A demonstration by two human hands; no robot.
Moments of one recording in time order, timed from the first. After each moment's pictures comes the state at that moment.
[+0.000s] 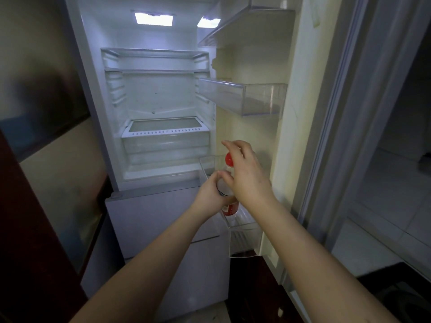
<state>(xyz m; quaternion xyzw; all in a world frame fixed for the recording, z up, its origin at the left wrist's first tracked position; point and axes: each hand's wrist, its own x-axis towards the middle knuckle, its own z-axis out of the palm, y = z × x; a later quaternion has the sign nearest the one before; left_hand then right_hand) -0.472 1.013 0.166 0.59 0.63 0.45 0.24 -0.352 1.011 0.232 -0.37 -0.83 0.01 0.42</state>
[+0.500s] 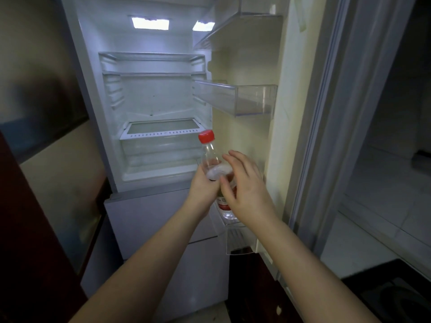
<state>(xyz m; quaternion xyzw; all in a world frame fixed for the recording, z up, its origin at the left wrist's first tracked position) -0.459 0.994 0.195 0.51 0.48 0.64 0.31 -0.331 0.987 0.208 -0.31 -0.81 0.00 0.50</state>
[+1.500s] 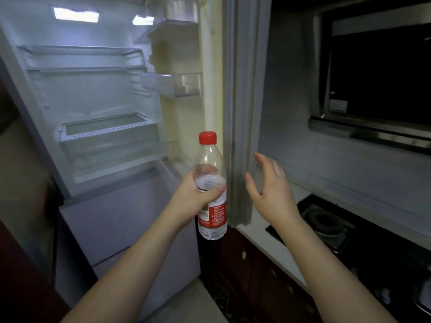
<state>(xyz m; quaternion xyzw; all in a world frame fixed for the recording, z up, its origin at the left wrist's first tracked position) -0.433 0.847 0.188 0.61 0.37 0.53 0.46 -0.235 0.836 0.184 -0.53 -0.70 -0.01 0.48</state>
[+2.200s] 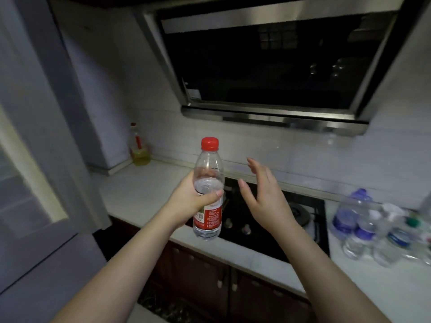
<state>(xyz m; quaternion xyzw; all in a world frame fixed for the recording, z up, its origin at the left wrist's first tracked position) -0.162 0.739 0.167 0.75 0.25 0.33 0.52 0.006 0.624 0.159 -0.69 -0.57 -0.06 0.44</state>
